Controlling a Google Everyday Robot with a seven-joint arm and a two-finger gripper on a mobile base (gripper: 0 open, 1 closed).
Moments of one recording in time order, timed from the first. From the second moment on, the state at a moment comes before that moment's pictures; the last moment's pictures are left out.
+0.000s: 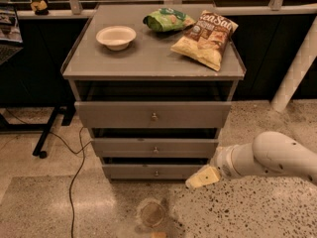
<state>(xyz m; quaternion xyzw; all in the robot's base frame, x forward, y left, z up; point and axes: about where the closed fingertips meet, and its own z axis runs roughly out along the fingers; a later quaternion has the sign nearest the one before) 0.490 -0.172 0.605 -0.33 0.89 0.17 0.27</state>
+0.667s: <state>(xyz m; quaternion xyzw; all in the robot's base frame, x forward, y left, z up) 0.494 -0.168 0.531 -0.32 0.90 0.19 0.22</state>
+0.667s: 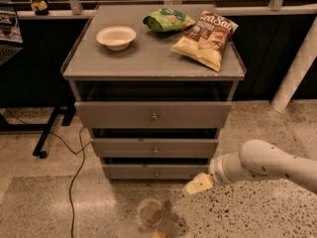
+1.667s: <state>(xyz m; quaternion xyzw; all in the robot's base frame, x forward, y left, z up) 0.502 -0.169 0.480 -0.29 0.90 0.19 0.25</state>
